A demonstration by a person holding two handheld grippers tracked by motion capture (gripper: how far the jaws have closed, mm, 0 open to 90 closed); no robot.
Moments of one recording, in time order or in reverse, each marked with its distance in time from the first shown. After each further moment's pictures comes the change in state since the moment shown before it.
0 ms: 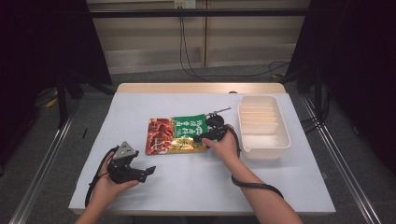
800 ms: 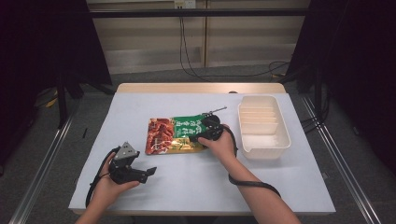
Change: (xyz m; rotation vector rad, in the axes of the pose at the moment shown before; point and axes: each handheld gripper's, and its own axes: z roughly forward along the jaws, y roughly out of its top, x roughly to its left) left arm -0.002 0.000 0.002 0.013 -0.005 0.012; right arm 0.010 0.005 0.005 0.017 0.059 0.001
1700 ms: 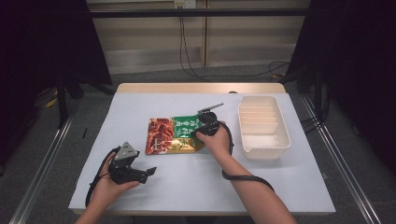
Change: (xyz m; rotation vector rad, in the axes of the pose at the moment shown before) left arm 0.000 0.001 -0.001 -0.001 0.010 0.018; right arm 0.004 0.014 0.007 0.044 -0.029 0.098
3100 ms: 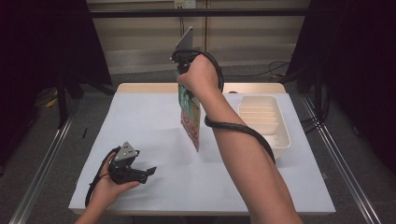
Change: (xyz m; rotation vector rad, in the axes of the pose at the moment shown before) left arm -0.002 0.001 -0.001 -0.010 -0.003 0.007; right arm 0.115 0.164 -0.136 0.403 -0.317 -0.047
